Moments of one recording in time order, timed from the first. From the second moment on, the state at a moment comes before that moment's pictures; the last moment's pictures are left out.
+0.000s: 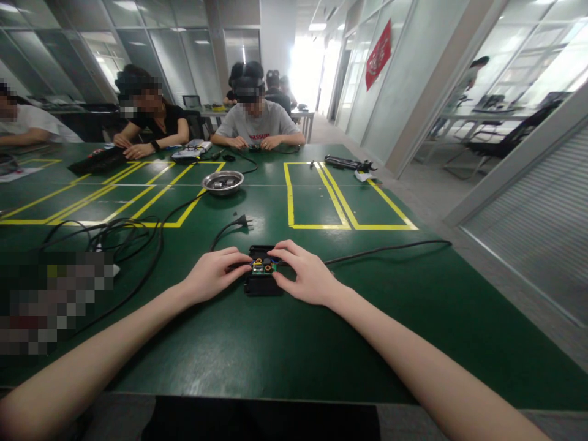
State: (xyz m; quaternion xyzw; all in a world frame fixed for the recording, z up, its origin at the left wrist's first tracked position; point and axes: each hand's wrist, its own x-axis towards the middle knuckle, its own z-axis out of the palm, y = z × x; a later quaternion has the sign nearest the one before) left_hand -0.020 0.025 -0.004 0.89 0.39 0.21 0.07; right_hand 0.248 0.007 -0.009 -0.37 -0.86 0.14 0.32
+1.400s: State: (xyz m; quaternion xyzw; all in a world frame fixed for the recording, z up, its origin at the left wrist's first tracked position) left_hand -0.026 0.022 0.007 0.90 0.35 0.20 0.16; right_hand 0.264 0.015 0.003 -0.39 -0.89 0.10 0.20
